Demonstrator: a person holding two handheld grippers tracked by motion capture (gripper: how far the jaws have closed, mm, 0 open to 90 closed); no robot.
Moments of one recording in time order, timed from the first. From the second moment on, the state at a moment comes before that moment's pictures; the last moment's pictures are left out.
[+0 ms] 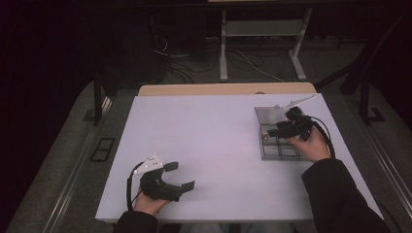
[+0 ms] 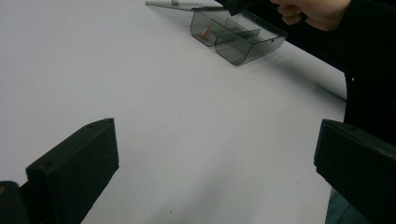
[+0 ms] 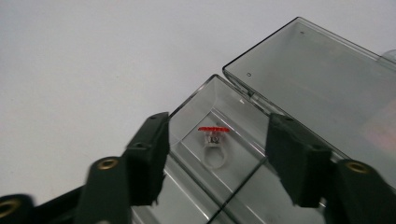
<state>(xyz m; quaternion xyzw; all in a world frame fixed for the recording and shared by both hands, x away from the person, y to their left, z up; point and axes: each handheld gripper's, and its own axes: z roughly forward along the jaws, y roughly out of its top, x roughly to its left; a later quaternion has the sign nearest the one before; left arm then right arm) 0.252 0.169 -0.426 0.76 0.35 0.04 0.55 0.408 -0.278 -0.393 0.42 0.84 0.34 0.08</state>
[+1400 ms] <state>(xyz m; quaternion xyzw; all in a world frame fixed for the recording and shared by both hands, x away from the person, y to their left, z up) 0.251 0.170 -0.426 0.76 0.35 0.05 0.55 0.279 -0.311 -0.397 0.42 0.79 0.44 0.09</state>
